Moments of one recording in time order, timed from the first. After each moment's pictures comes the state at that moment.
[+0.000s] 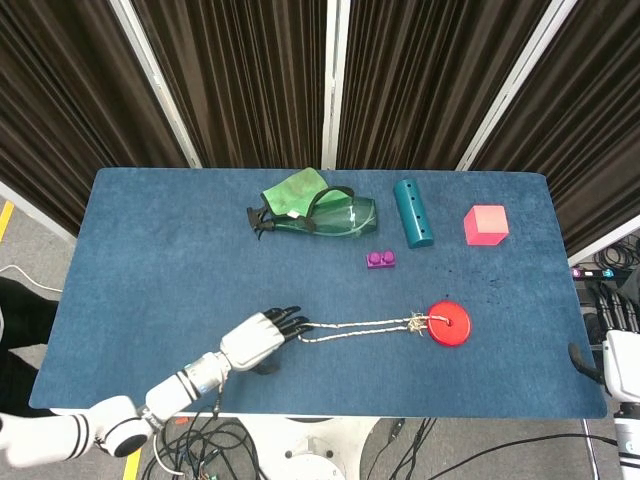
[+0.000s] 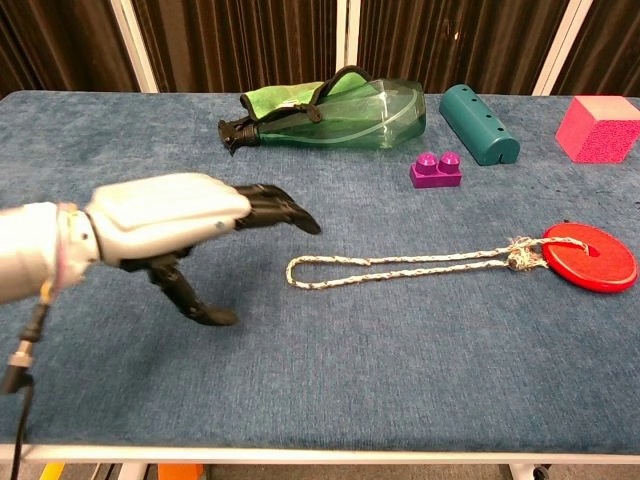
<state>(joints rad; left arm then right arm) -0.68 -1.59 -0.06 -1.49 1.68 0.88 0.10 0.05 -1.11 0.10 -1.57 -1.38 1.46 0.02</state>
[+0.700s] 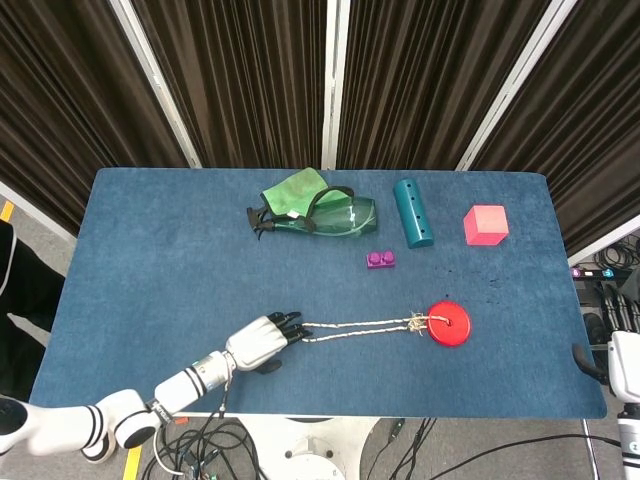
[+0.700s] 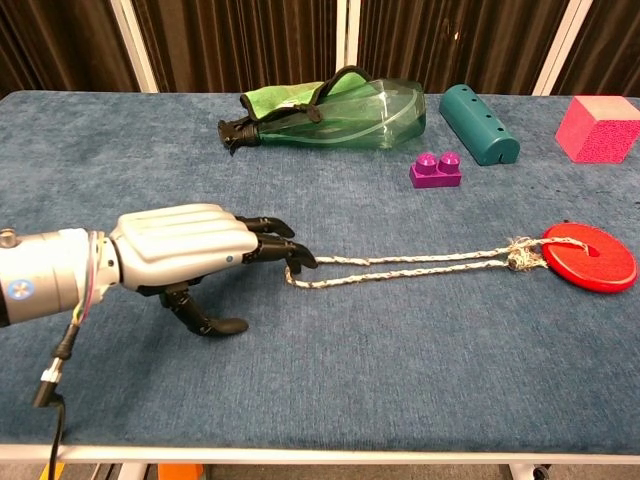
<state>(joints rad) -0.74 -1.61 0.00 -1.42 1.62 0.84 0.15 0.04 -1.12 0.11 -1.54 -1.38 1.46 0.05</state>
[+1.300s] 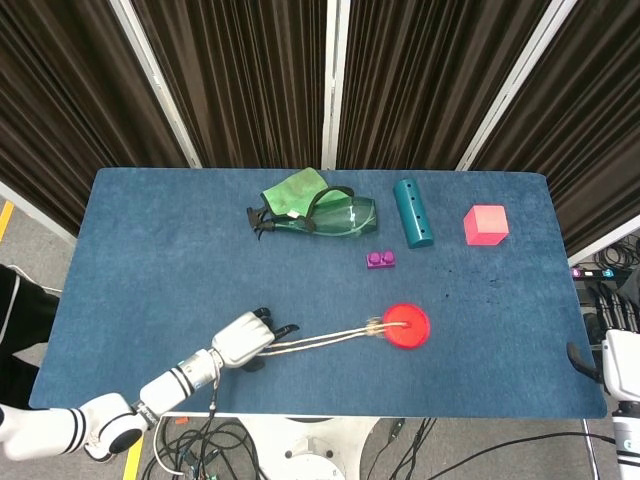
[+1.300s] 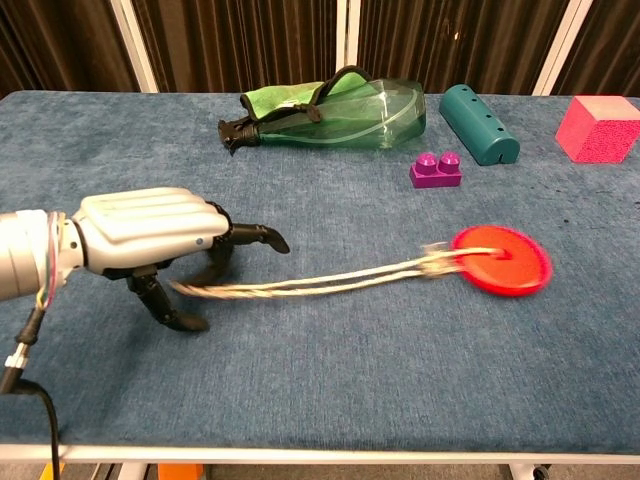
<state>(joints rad) -0.72 -1.53 0.01 -1.51 1.55 0.87 0.20 0.05 -1.13 0.11 -1.56 -1.37 1.46 0.02</state>
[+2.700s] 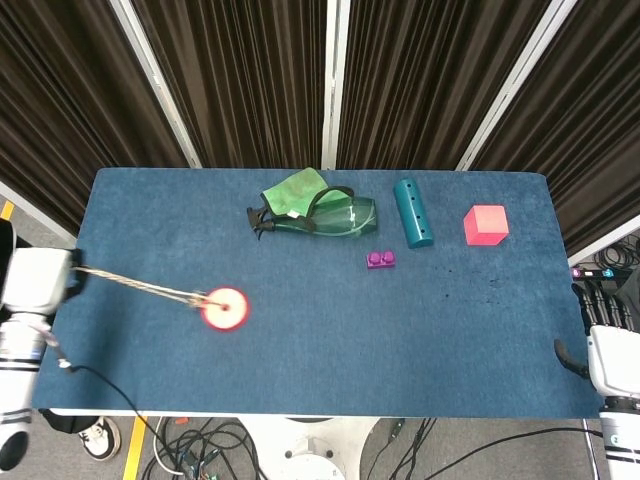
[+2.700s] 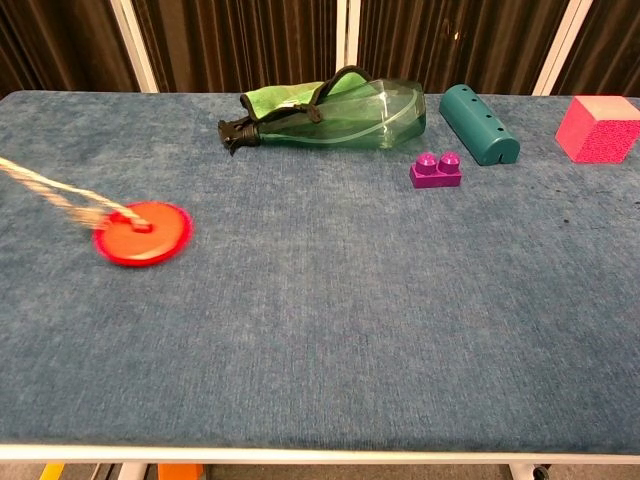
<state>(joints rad) -0.37 -1.13 -0.14 -1.48 1.23 1.34 0.19 0.07 -1.12 0.11 -1.62 -1.38 1.44 -0.05</state>
